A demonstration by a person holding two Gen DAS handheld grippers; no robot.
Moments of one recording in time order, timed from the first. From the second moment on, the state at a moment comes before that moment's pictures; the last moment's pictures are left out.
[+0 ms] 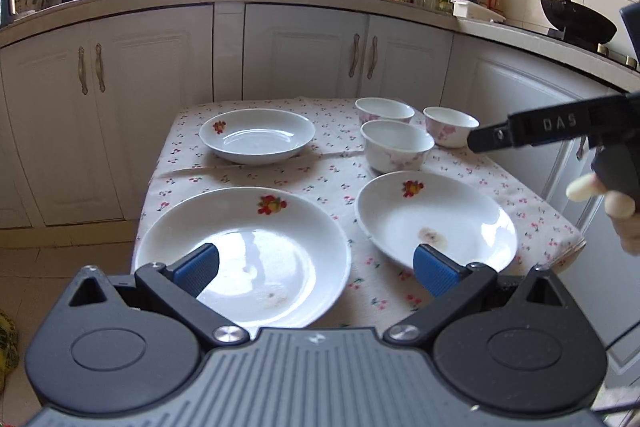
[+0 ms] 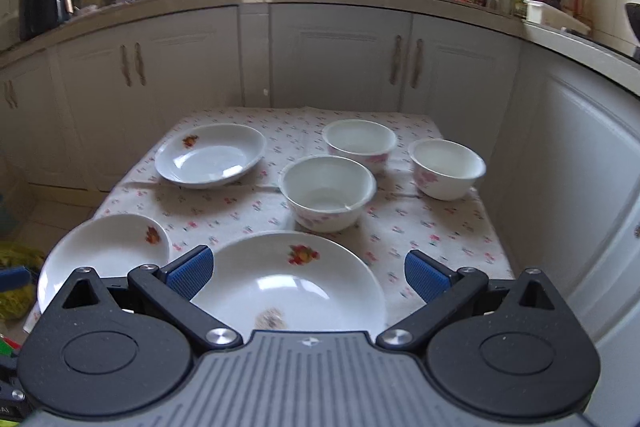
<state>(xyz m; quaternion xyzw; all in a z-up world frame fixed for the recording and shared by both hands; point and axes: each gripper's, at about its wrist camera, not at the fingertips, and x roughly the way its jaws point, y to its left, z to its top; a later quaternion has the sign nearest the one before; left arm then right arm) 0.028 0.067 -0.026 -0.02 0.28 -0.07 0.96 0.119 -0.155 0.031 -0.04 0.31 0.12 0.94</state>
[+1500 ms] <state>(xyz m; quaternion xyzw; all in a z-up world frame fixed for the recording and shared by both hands) 0.067 0.151 -0.098 0.05 0.35 -0.18 0.92 0.234 0.000 -0.055 -0.09 0.45 0.39 0.80</state>
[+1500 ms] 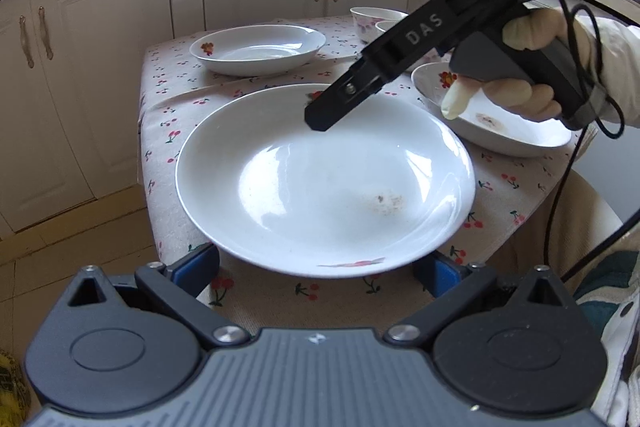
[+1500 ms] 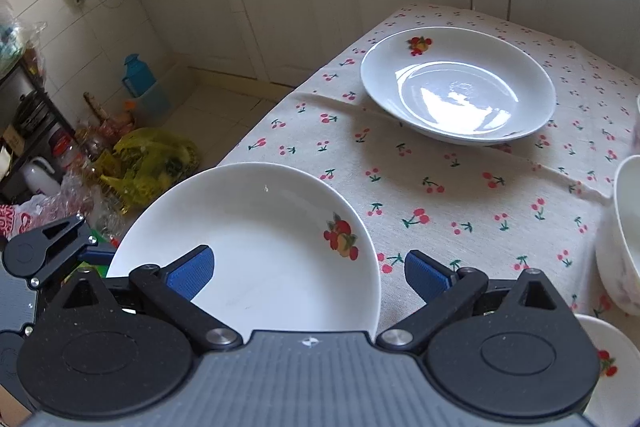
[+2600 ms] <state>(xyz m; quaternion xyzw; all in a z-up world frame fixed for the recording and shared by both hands) 0.102 0.157 -0.096 0.05 0.35 -0.20 0.91 0.257 0.000 -0.052 -0.06 0.46 0.40 0.79</state>
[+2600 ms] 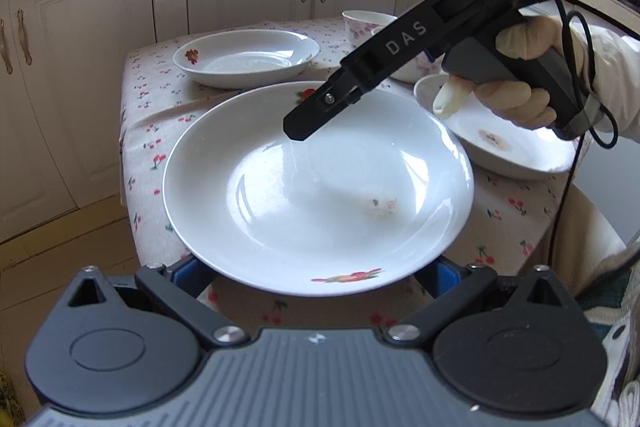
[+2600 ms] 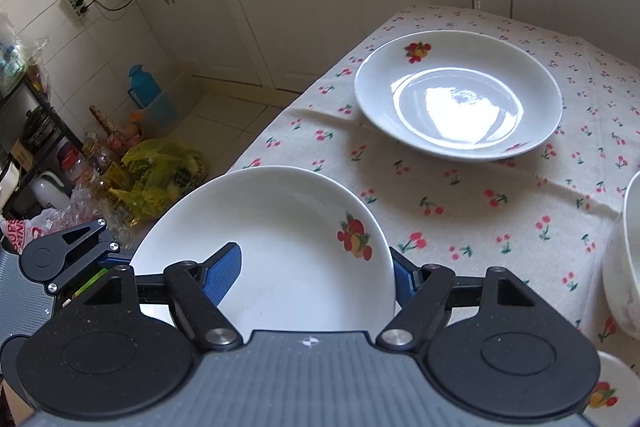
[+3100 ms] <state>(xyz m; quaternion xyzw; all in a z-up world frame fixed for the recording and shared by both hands) 0.131 0.153 -0.100 0.06 0.34 -0.21 0.91 0.280 -0.008 -0.058 -0.05 0.46 0.37 0.81</state>
